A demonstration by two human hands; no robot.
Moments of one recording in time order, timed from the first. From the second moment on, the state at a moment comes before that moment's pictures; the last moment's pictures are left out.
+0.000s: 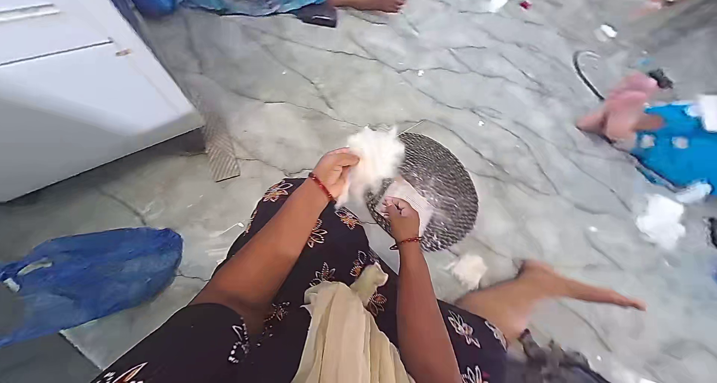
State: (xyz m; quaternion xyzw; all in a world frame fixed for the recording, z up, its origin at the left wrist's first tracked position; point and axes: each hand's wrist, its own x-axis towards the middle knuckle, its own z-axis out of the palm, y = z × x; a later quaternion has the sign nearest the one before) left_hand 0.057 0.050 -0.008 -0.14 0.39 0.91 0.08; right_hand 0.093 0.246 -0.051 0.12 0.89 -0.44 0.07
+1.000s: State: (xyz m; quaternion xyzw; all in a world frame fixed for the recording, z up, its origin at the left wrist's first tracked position) left_hand 0.135 0.139 -0.070 -0.20 0.51 0.81 0.21; right_hand 0.214 0.254 -0.027 0.11 0.90 -0.43 0.05
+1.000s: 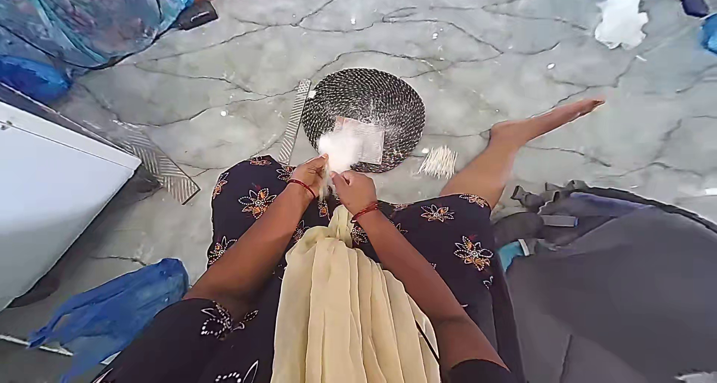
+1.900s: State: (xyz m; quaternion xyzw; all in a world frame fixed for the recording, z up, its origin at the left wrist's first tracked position) left_hand 0.077 0.076 -0.043 -0.08 0.98 0.17 0.04; right_hand 0.211 0.329 -0.046 0.24 0.49 -0.84 0.06
